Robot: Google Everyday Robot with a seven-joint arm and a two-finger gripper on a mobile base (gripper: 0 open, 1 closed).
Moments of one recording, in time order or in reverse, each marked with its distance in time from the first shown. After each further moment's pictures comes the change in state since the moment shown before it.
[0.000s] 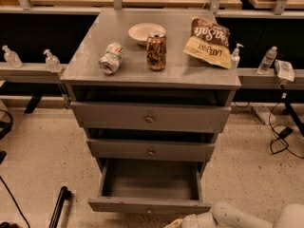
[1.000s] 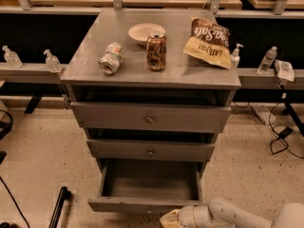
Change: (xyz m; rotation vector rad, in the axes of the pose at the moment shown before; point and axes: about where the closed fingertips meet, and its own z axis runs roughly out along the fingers) arm -0.016 -0.059 0.003 0.188 0.008 -0.019
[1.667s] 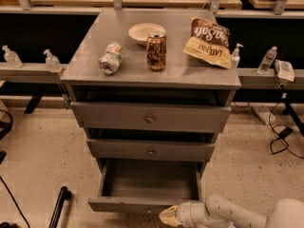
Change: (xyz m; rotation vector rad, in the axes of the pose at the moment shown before) arm -0.002 -0.026 0.009 0.069 0.030 0.009
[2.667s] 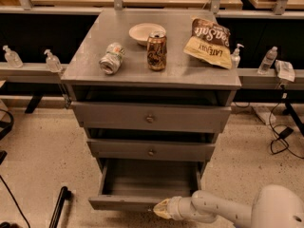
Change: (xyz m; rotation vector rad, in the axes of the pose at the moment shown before) arm -0.011 -0.043 0.037 0.168 0.114 -0.121
